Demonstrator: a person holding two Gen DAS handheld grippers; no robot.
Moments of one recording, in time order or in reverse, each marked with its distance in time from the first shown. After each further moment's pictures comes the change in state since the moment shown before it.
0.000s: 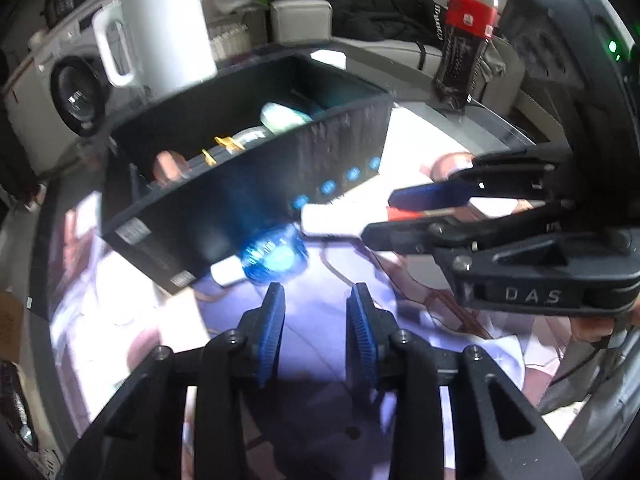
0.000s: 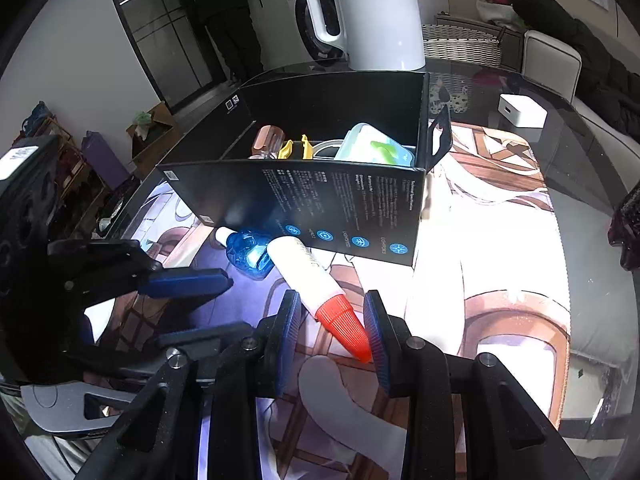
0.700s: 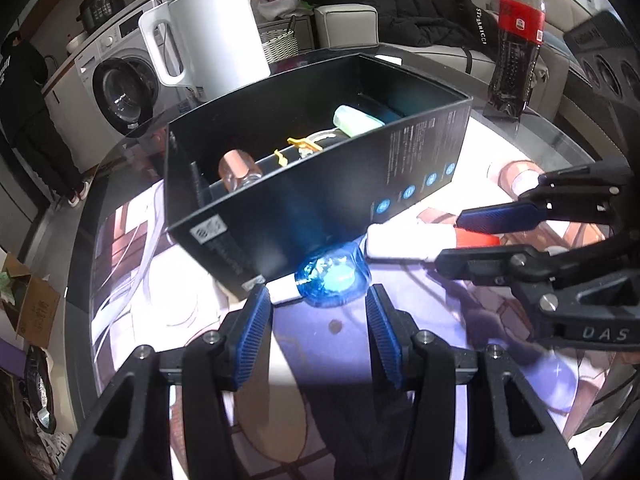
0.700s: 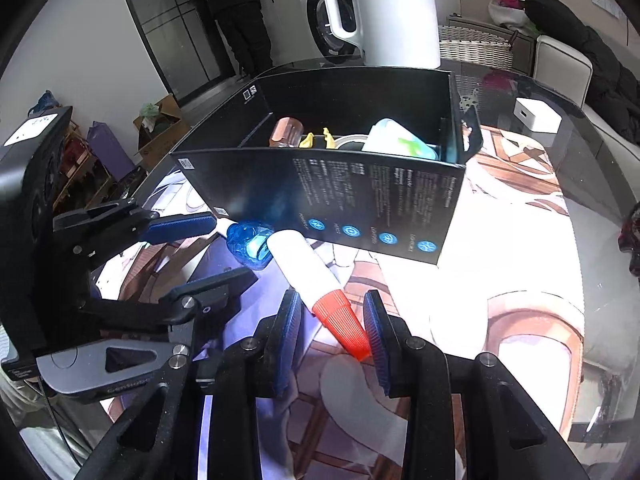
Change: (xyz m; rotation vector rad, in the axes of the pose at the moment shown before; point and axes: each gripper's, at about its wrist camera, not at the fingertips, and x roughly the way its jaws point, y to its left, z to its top) left arm 0.012 0.017 0.000 -0.043 -0.010 0.157; right arm 0.005 0.010 -0.002 -0.028 0.011 0.017
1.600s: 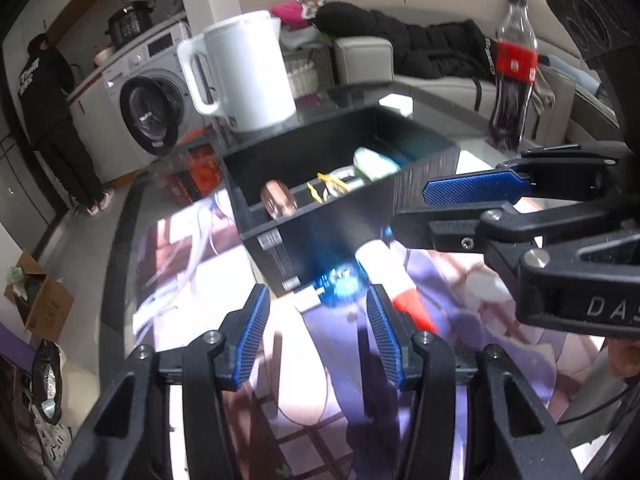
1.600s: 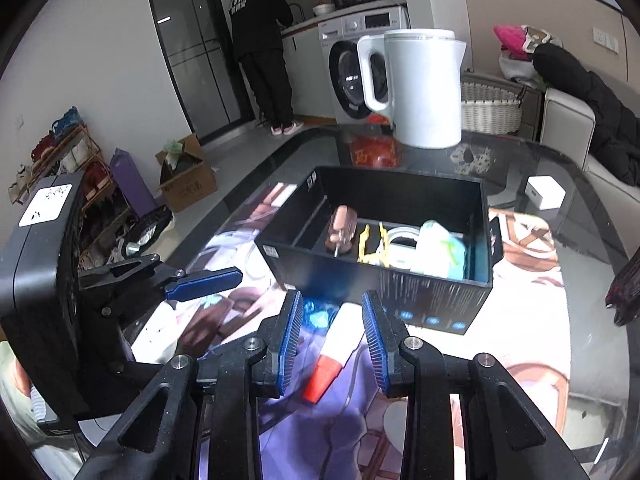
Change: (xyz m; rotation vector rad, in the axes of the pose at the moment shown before) left arm -0.043 0.007 -0.013 -0.027 -0.098 0.055; right arm -0.048 0.046 0.026 -0.036 -0.163 0.028
